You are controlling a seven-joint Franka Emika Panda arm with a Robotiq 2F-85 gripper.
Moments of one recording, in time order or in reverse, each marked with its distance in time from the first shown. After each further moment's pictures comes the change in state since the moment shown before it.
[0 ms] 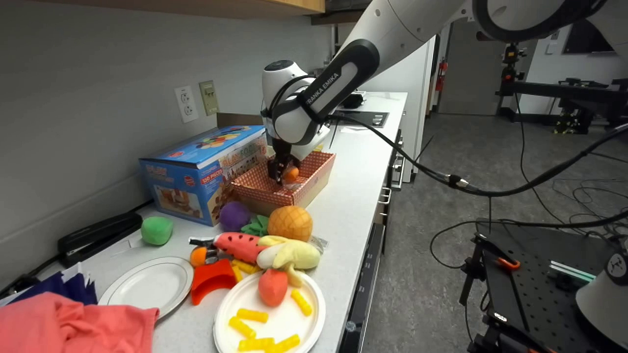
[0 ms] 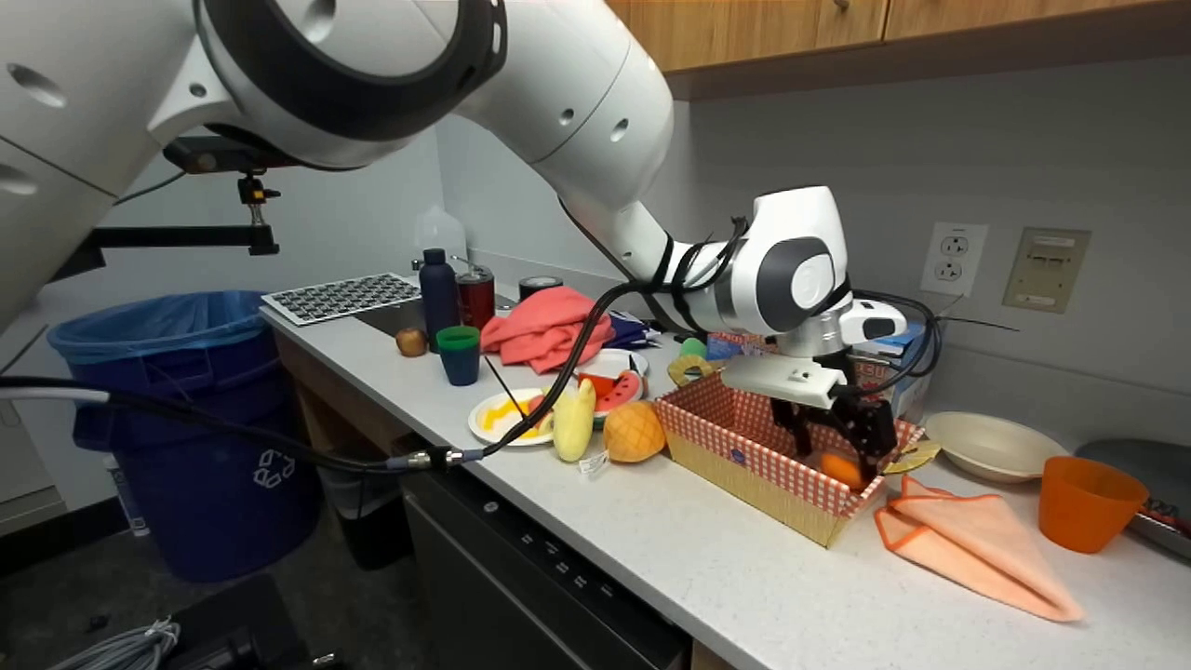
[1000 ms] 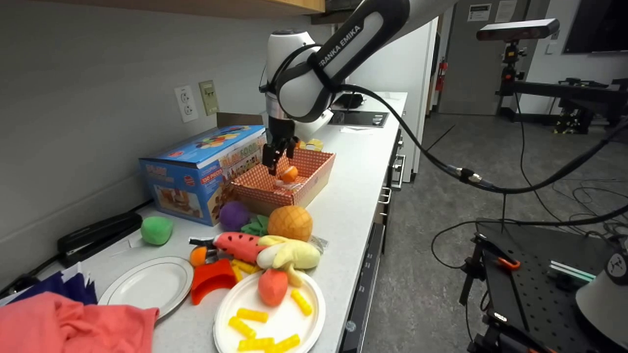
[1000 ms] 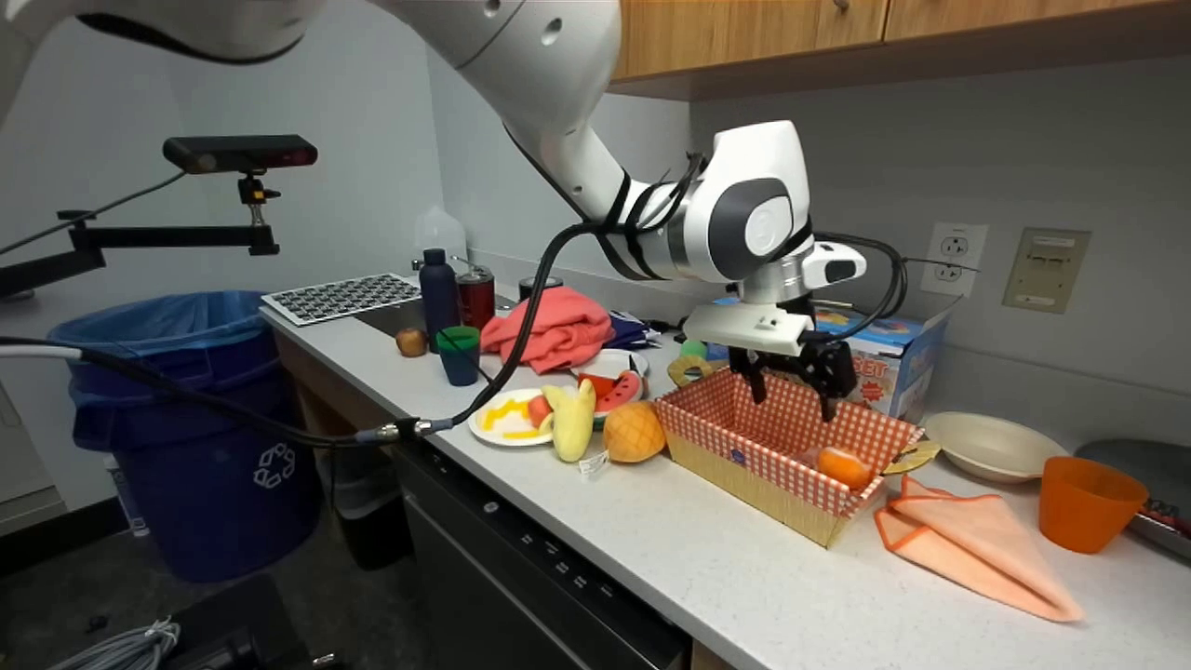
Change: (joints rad) arm -0.004 -0.210 0.075 -0.204 0.035 0.072 -0.121
